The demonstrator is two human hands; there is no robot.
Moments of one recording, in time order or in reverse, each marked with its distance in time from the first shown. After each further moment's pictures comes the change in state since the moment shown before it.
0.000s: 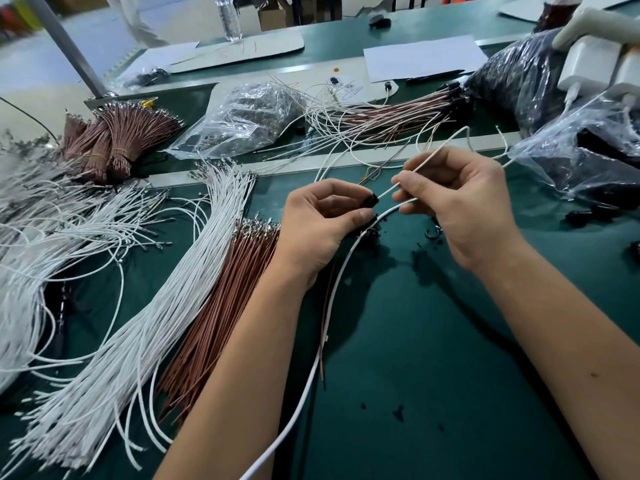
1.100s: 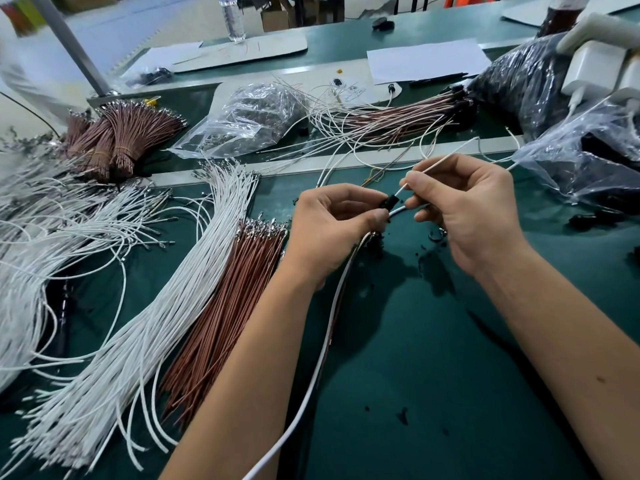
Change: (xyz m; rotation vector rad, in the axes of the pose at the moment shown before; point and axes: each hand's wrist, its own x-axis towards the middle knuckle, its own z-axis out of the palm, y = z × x) left_hand -0.003 0.002 0.006 0.013 -0.046 0.033; right_hand -0.002 -0.001 0.000 0.014 0.082 0.089
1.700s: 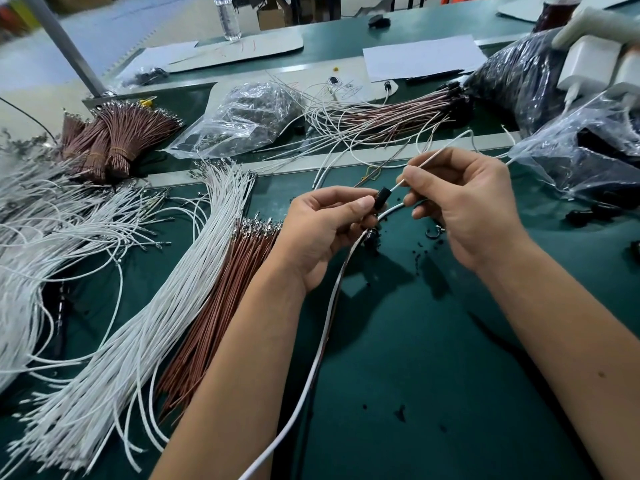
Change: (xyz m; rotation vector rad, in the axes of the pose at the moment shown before) left_hand -0.002 0.010 -0.005 -0.309 -0.039 -0.269; right_hand 0.001 -0.005 -0.001 0.013 -0.059 0.006
